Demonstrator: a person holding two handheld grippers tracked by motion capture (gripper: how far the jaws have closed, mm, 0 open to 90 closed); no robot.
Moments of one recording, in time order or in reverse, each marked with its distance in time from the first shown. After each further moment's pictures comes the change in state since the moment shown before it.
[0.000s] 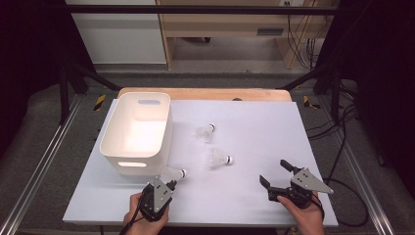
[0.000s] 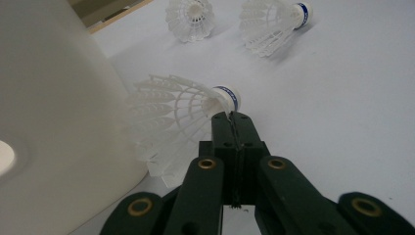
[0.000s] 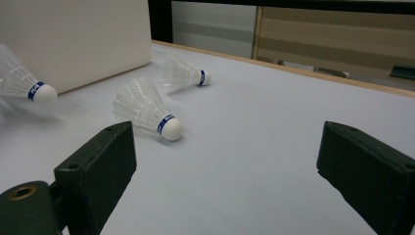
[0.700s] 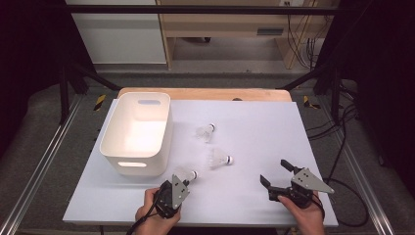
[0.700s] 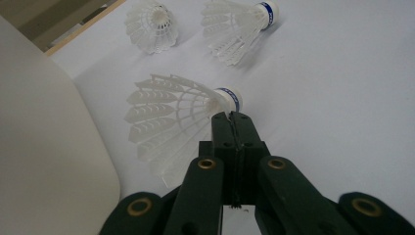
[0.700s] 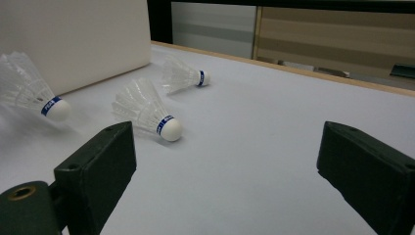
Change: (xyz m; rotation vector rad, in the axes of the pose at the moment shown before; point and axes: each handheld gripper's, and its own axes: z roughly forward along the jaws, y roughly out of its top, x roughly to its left) left arm -0.021 0.027 0.018 0.053 -0.055 0.102; right arm -0.001 0.000 0.000 0.000 0.002 0.011
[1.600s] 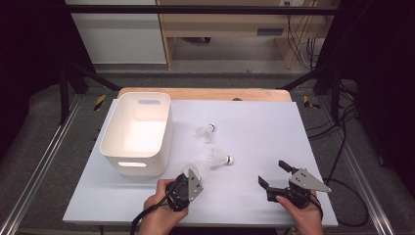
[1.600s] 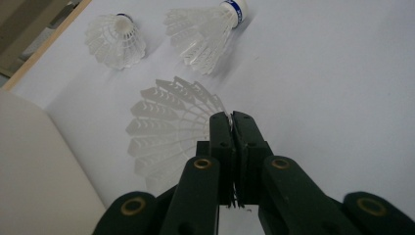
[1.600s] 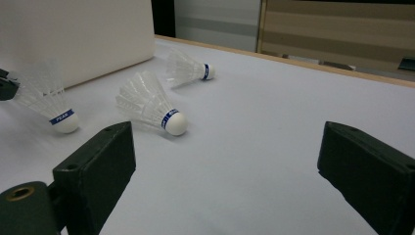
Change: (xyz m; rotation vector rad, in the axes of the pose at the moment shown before) left arm -0.004 0.032 0.017 0.089 -0.095 0.138; right arm 0.002 -0.002 0.004 0.027 0.013 0.005
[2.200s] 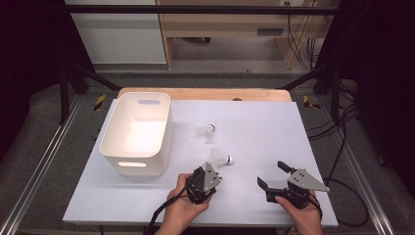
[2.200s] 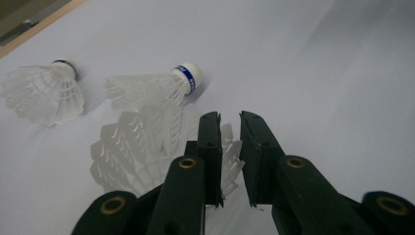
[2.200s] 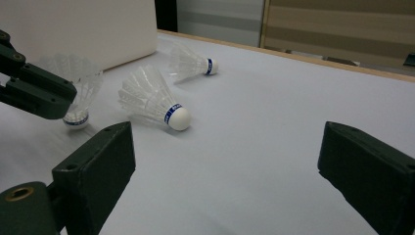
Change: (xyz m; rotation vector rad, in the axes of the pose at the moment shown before) left arm -0.016 0.030 0.041 -0.142 -0.128 -0.091; right arm 0.001 -0.001 0.001 0.017 0.008 -0.006
